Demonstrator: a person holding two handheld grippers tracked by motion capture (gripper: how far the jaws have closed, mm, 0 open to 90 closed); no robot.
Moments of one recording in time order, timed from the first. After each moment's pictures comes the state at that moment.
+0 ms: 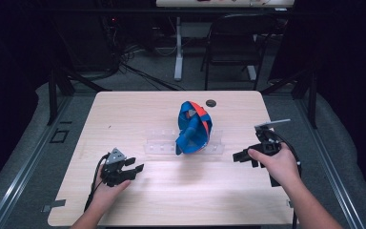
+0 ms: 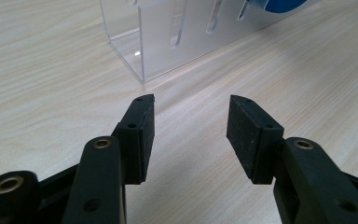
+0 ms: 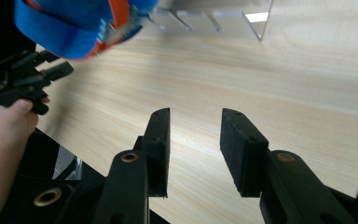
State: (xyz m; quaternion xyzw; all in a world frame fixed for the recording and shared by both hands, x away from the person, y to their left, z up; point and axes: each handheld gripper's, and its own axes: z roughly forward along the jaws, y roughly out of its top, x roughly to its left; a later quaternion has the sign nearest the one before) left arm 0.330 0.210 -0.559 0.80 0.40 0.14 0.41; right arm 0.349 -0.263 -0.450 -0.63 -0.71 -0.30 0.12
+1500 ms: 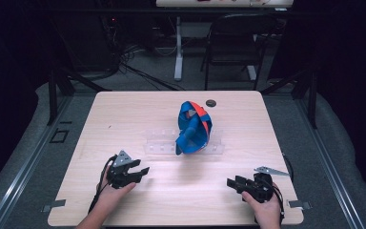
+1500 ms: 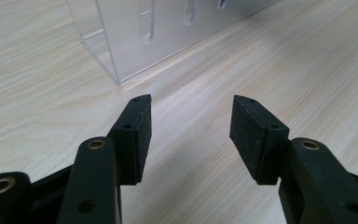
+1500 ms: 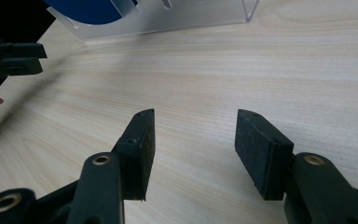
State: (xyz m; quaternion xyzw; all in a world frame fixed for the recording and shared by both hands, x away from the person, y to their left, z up) left arm 0.328 0.193 -0.567 0.82 0.38 0.14 0.41; right arm 0.274 -0.264 -0.579 -0.56 -0.68 -0.47 -0.04
